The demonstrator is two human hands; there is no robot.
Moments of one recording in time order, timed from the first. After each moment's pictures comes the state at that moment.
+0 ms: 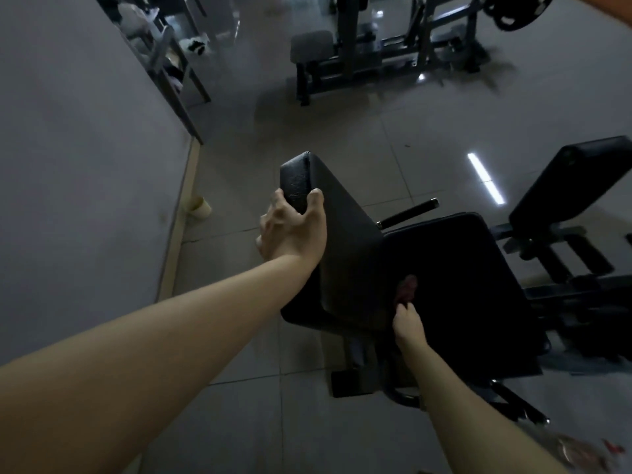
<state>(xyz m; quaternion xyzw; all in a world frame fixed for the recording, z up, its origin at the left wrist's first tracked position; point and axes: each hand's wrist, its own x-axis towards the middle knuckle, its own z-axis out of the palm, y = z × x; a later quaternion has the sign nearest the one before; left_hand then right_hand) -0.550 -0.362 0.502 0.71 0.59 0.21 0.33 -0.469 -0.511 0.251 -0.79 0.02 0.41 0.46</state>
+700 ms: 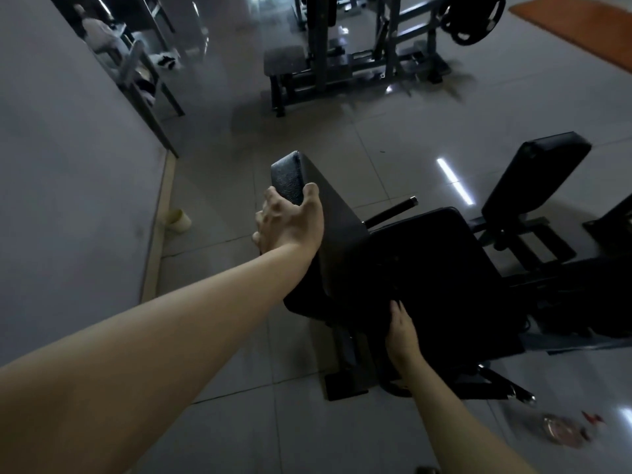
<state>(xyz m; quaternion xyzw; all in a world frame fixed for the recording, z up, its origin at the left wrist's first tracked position) -0.548 -0.360 0.502 0.71 0.59 0.21 0.32 -0.517 -0.541 0.306 -0.76 0.00 0.37 0.54</state>
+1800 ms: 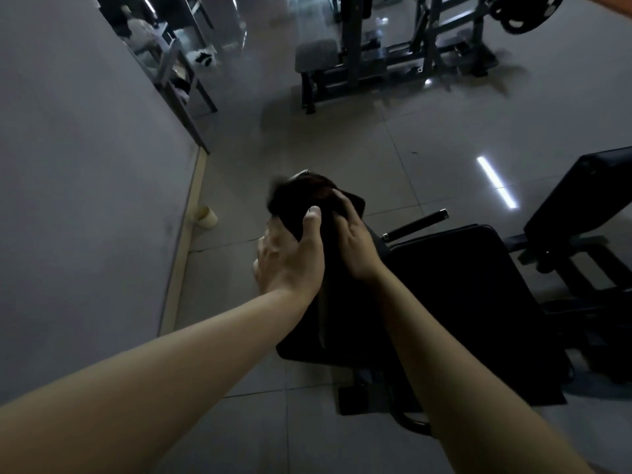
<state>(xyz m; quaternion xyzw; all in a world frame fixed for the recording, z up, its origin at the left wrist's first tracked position) -0.549 -0.363 0.504 0.71 0.59 0.21 0.33 -0.435 -0.370 0.412 -0.62 -0.36 0.30 0.63</state>
